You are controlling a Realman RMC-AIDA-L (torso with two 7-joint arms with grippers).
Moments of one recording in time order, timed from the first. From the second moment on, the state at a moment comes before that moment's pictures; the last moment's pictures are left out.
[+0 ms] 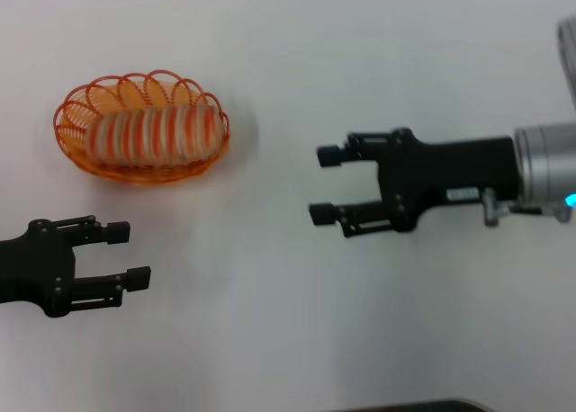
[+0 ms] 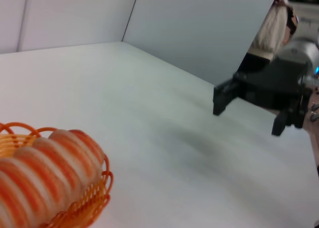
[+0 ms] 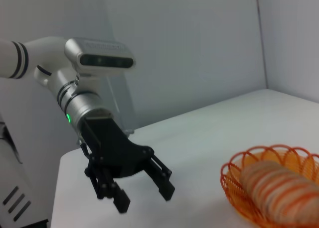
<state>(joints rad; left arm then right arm) -0.37 -2.11 0.48 0.81 2.31 1.85 -1.36 0.35 2.09 -1.18 -0.84 -1.70 -1.54 1.43</state>
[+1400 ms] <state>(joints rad) -0.37 -2.11 0.48 0.76 2.31 1.82 -1.41 0.26 2.08 -1.02 -0.63 -1.78 -1.58 1.18</state>
